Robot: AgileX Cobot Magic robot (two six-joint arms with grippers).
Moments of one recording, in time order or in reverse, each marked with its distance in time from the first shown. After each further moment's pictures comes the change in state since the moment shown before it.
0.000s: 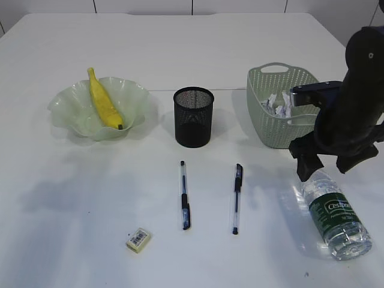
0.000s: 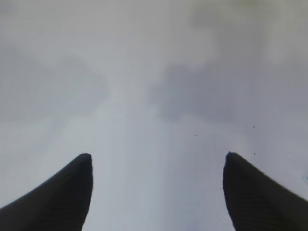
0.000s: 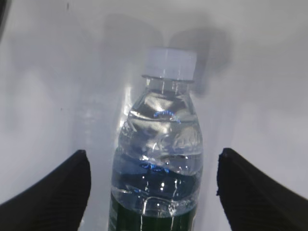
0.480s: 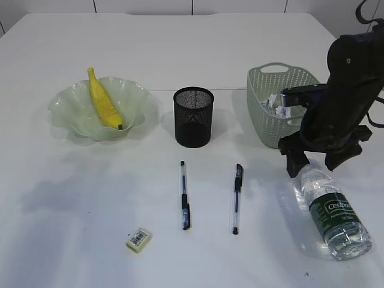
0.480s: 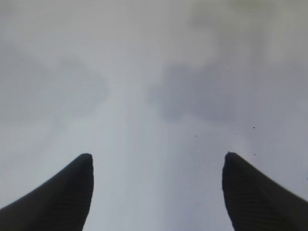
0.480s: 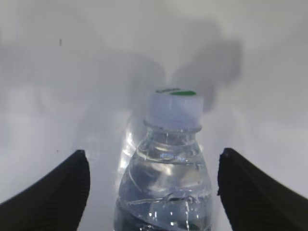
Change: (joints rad) left arm 0.000 0.000 0.000 0.000 -0.002 0.002; right arm -0.002 0.103 -0.080 -0.002 -0.020 0.025
